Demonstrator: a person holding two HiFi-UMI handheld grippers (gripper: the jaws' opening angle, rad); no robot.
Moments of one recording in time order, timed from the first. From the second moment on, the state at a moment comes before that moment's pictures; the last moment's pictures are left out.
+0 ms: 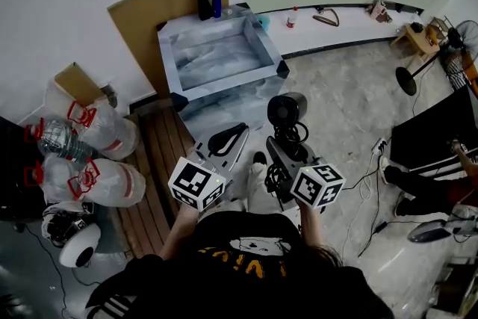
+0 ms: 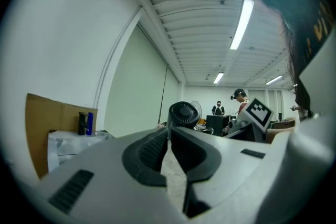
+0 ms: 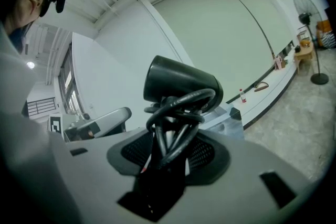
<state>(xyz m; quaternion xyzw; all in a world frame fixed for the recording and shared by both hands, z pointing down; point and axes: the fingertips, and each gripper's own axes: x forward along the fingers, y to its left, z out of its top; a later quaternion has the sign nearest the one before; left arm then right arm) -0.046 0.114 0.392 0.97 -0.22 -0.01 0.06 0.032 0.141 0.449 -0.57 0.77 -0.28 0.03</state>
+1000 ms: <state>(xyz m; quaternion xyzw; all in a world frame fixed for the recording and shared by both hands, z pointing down) 0.085 -0.058 0.398 0.97 -0.24 0.03 0.04 0.154 -0.048 0.483 -0.53 0.79 -0.31 0.03</state>
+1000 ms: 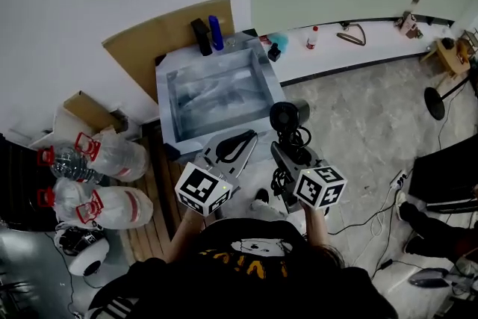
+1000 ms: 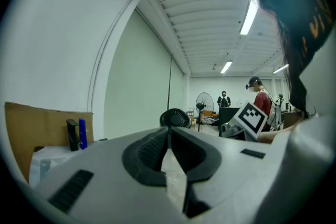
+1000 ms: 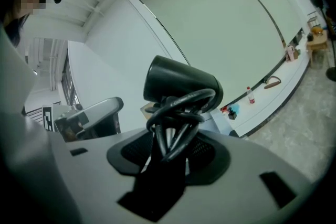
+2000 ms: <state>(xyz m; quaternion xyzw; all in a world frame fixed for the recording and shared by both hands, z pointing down) 0.112 -0.150 0.414 0.96 -0.27 0.06 0.05 0.181 -0.139 0.518 -0.50 0.79 -0.34 0.00</state>
